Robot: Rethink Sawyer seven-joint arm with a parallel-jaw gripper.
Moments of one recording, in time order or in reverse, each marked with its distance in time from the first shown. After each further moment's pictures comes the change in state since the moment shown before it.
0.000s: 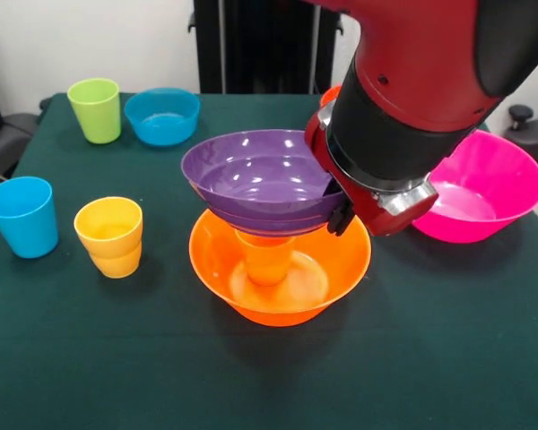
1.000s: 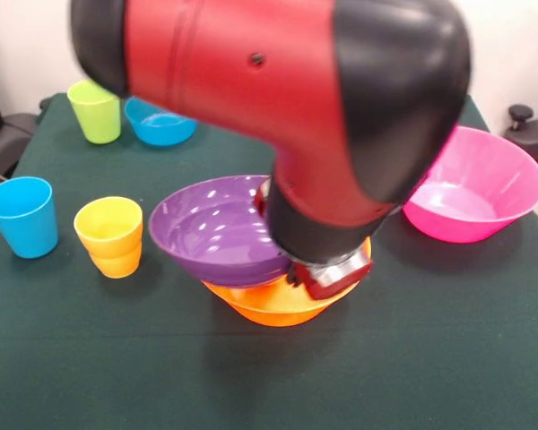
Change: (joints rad) arm -0.134 0.181 -0.220 -0.173 0.252 0.000 0.000
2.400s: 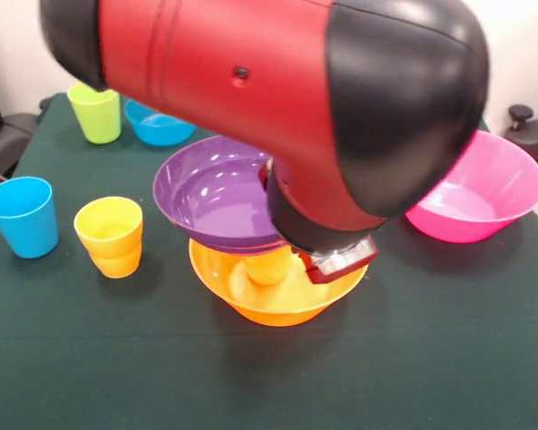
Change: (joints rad) arm -0.072 0.040 -0.469 -0.039 0.406 0.165 0.000
